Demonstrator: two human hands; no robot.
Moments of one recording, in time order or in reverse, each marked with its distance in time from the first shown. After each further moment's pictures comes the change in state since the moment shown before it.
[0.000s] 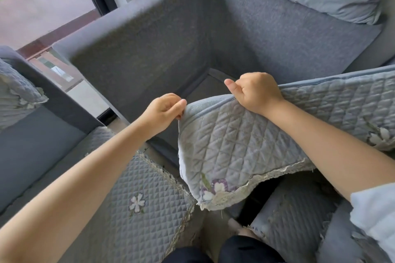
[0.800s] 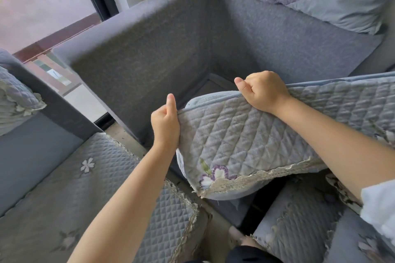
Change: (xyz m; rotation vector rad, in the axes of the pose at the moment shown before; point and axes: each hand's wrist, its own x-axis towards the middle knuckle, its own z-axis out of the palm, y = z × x) left_hand 0.012 -0.007 0.027 -0.514 0.621 -0.296; right_hand 0.022 0.006 0.005 0.100 -0.144 0.005
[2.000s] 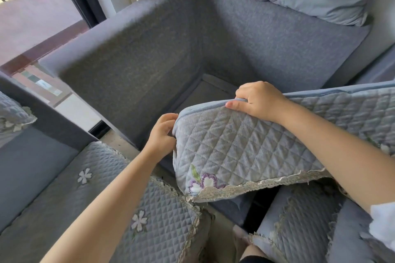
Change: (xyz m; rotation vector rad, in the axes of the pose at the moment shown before) left_hand 0.027 -0.034 -0.027 0.431 -0.532 0.079; right_hand -0.003 -0.016 -0.027 0.056 -0.609 0.222
